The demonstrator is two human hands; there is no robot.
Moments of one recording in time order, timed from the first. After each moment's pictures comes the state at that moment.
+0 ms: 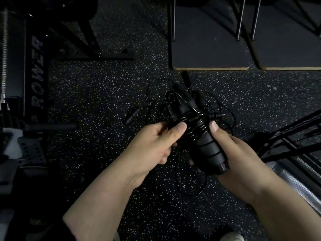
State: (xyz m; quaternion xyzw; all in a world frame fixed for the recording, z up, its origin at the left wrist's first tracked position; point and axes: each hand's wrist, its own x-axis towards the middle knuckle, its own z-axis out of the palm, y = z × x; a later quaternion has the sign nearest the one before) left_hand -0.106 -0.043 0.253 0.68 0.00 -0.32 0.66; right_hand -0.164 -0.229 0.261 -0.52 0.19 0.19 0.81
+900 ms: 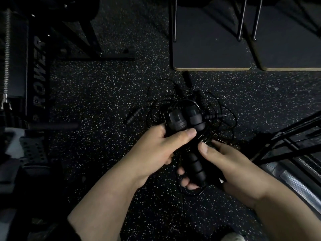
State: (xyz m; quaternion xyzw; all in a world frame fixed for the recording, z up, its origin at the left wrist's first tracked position) left_hand -0.105 -0.041 0.251 0.70 -0.07 -0.33 0.63; right_hand -0.170 -0.230 0.261 -0.55 0.13 0.30 0.77
